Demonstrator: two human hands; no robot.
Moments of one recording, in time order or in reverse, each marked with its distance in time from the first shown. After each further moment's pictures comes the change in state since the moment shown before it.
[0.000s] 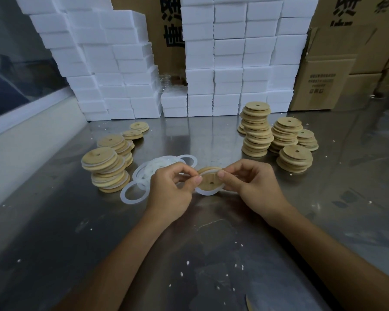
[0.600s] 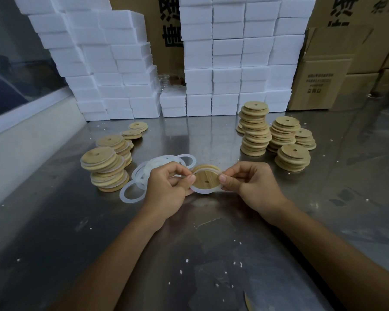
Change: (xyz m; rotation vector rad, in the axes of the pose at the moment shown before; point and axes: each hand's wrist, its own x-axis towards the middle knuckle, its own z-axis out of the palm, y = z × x) left_hand 0.001 -0.005 -0.001 -0.299 -0.023 -0.272; right_hand 0.002 0.004 -0.002 0.011 -0.015 0.100
